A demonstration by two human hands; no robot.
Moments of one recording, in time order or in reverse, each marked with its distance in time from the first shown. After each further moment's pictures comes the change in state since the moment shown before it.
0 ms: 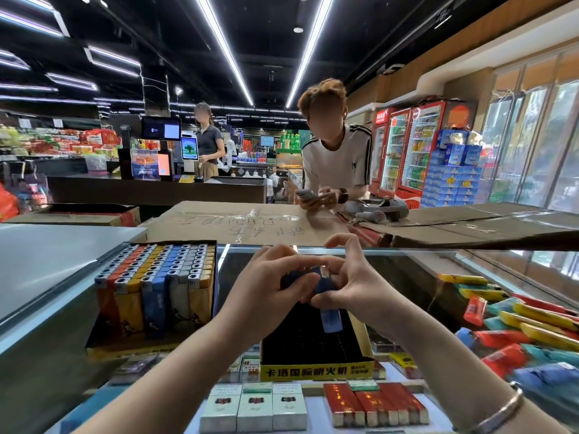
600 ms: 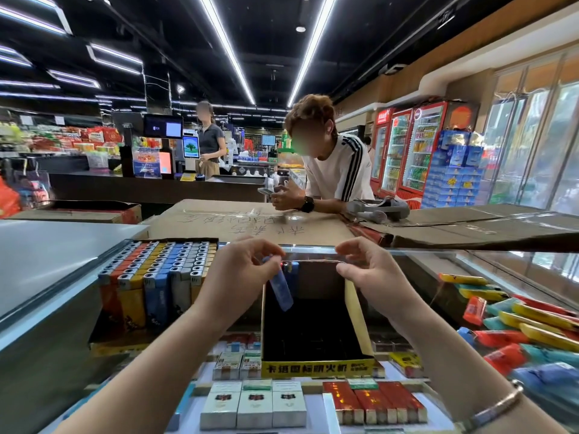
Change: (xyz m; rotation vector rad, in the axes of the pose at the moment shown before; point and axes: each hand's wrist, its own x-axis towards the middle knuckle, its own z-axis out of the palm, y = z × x) left_hand 0.002 -0.015 -0.021 -0.111 0.111 -0.248; right_hand 0.003 0.010 -0.018 -0.411 0.398 0.001
